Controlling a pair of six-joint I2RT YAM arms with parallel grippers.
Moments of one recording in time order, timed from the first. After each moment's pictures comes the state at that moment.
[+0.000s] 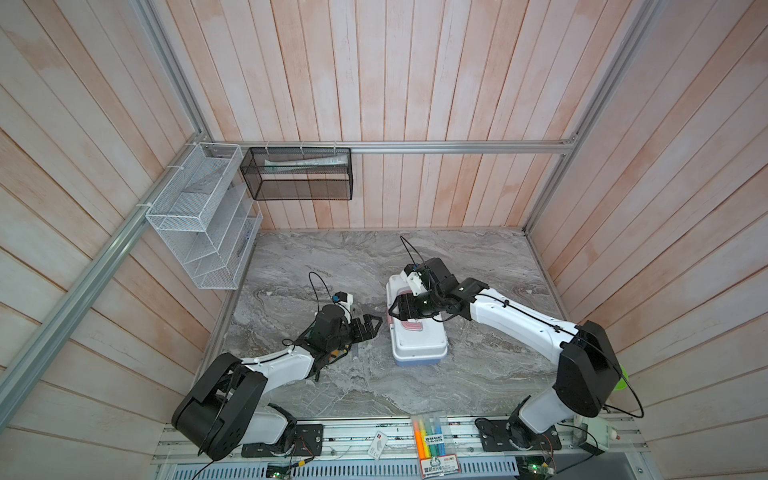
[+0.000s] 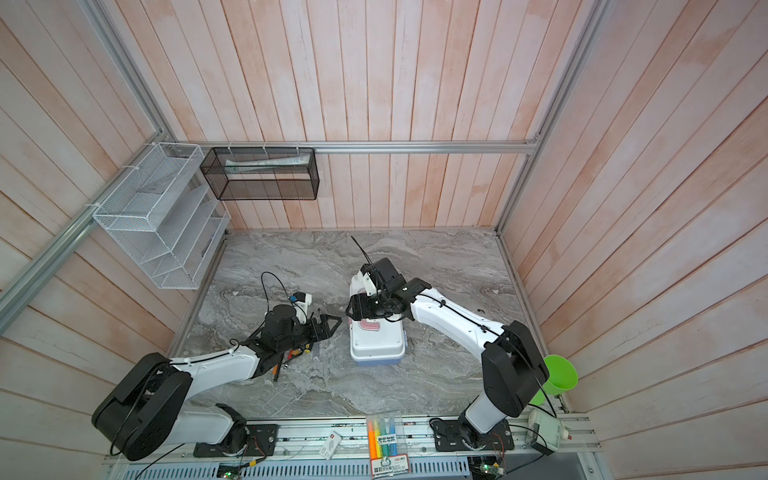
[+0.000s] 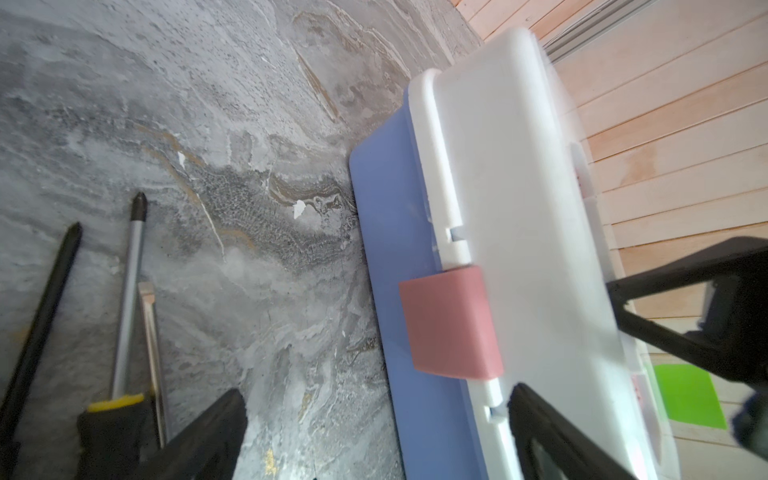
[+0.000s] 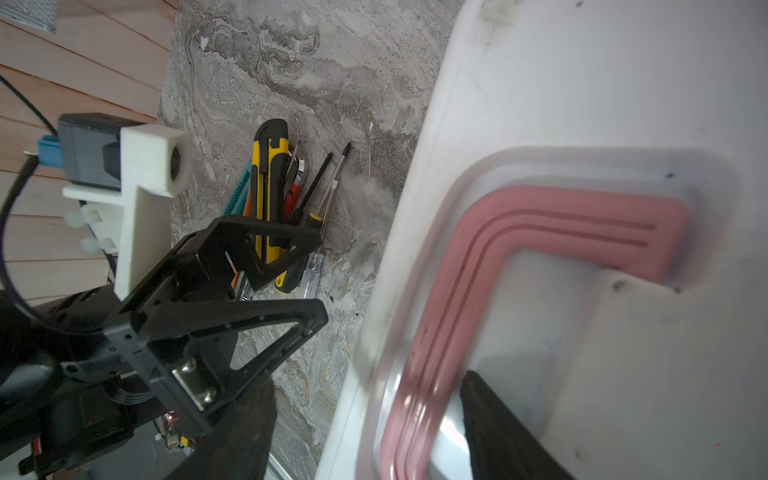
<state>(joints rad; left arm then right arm) -0.53 1.38 0.43 0.39 0.27 -0.74 0.73 1.59 1.21 -0.54 -0.30 0.52</state>
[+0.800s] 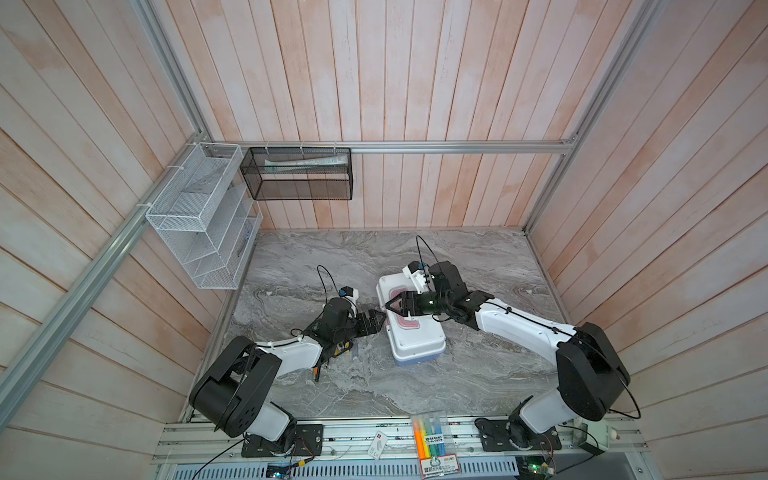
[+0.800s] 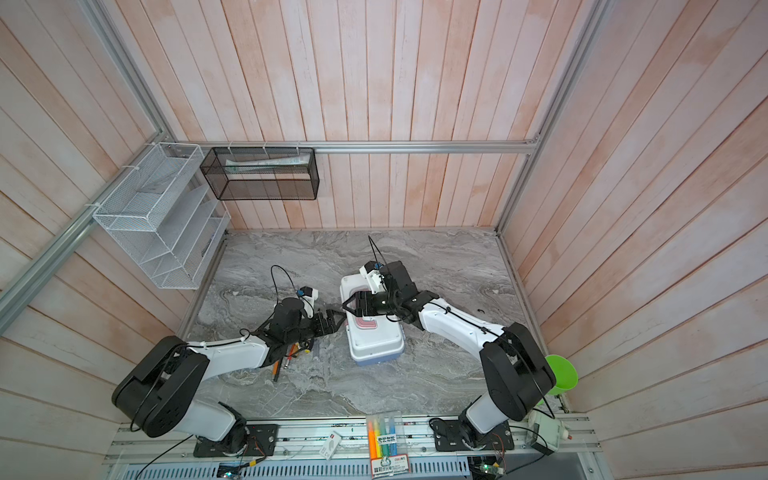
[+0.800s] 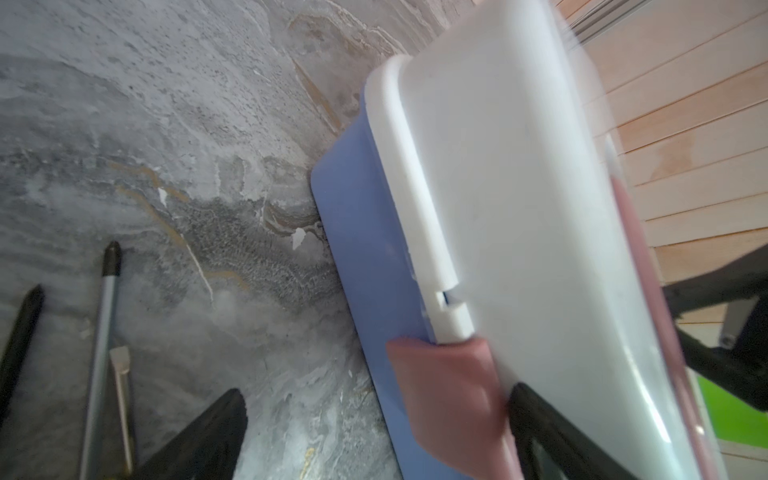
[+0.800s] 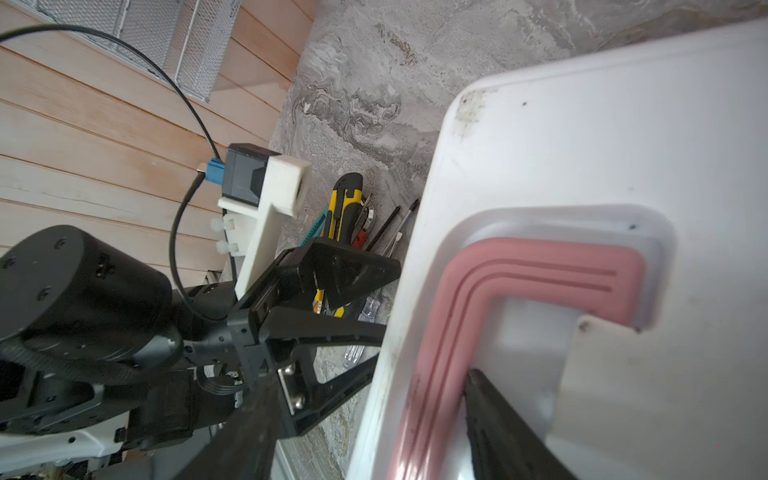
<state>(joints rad) -0.53 1.50 0.53 0.38 0.26 -0.70 0.65 1.55 0.98 -0.07 -0.56 0.58</state>
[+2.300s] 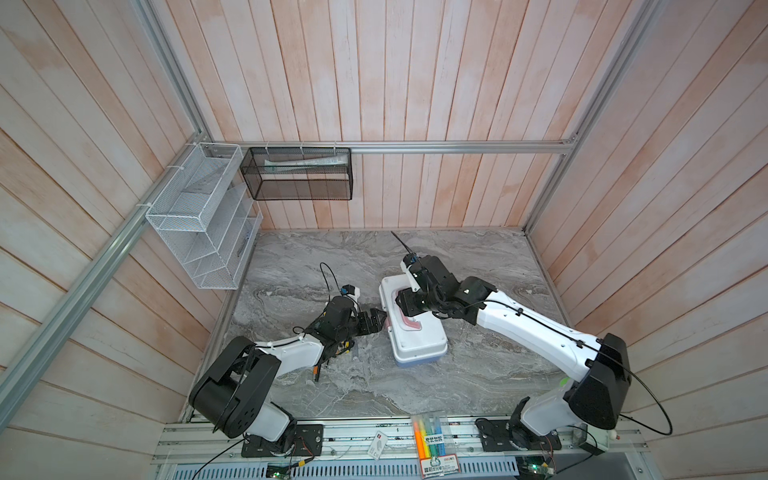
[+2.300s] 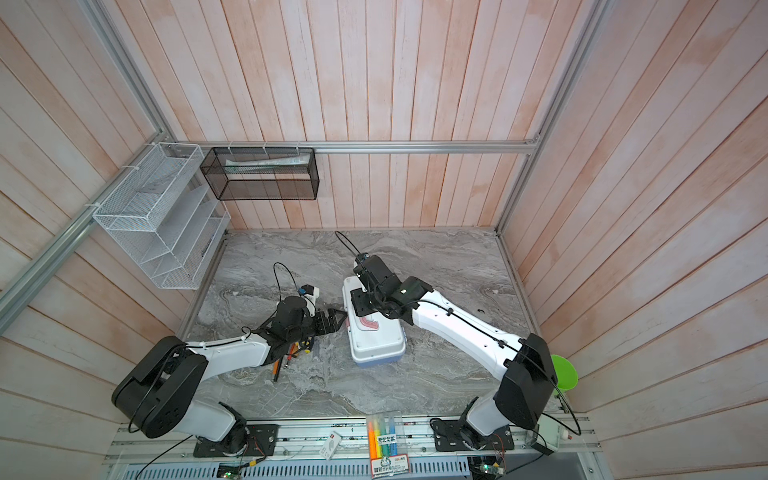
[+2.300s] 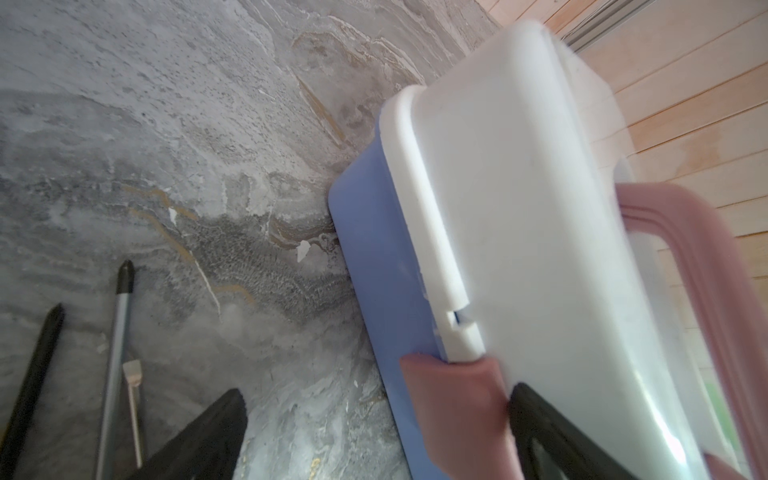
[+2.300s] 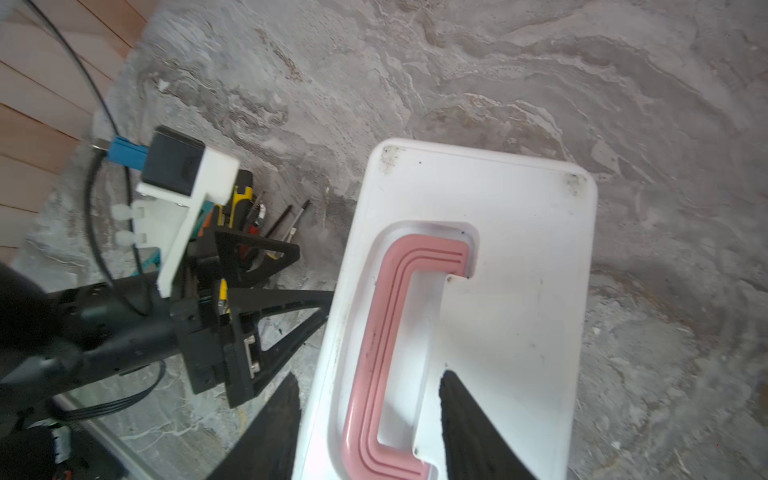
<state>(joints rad) -0.54 1.50 0.56 0.34 0.21 -0.67 0.87 1.54 1.37 -0.74 0.14 0.41</state>
